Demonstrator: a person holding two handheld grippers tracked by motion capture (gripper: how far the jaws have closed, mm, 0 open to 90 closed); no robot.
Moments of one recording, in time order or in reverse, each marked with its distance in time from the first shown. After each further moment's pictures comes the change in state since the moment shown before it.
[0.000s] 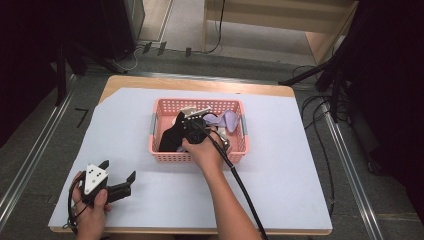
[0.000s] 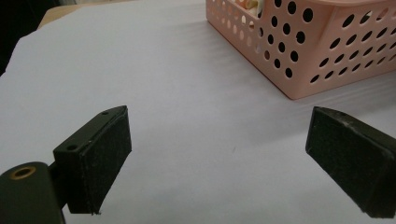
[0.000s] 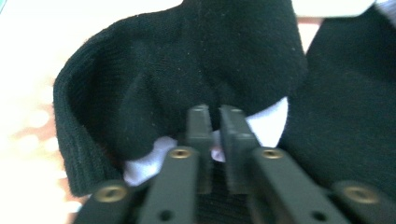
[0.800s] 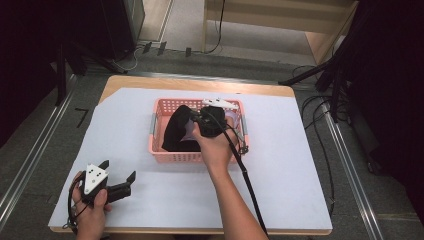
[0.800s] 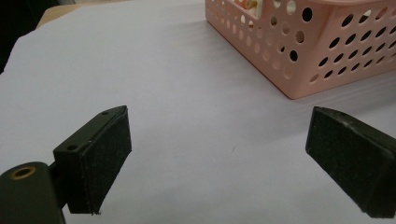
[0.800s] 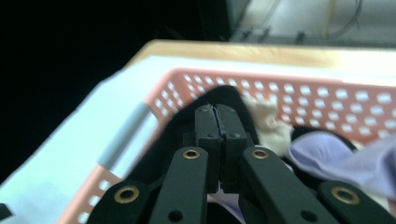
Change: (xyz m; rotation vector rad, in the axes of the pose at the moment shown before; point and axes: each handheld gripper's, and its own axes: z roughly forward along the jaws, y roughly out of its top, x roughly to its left) left arm 0.000 0.000 0.000 0.005 -0.004 0.000; right arm -0.002 -0.003 -0.085 -0.551 0.057 -0.001
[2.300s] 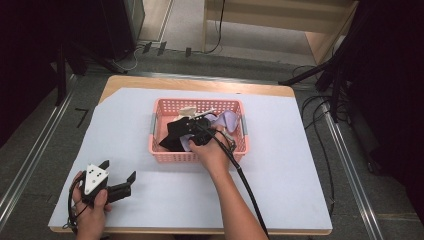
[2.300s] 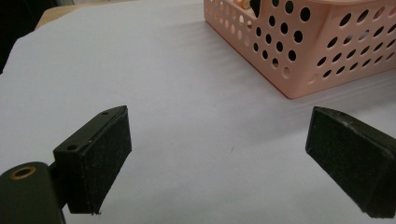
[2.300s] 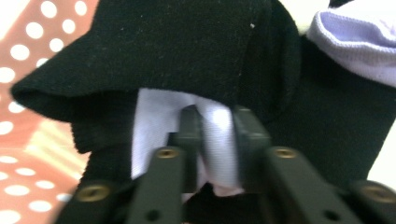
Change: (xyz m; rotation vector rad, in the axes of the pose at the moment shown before) left arm 0.000 0.000 0.000 -0.004 -0.004 0.006; right arm -0.014 -0.043 0.061 0.495 -0.106 -0.121
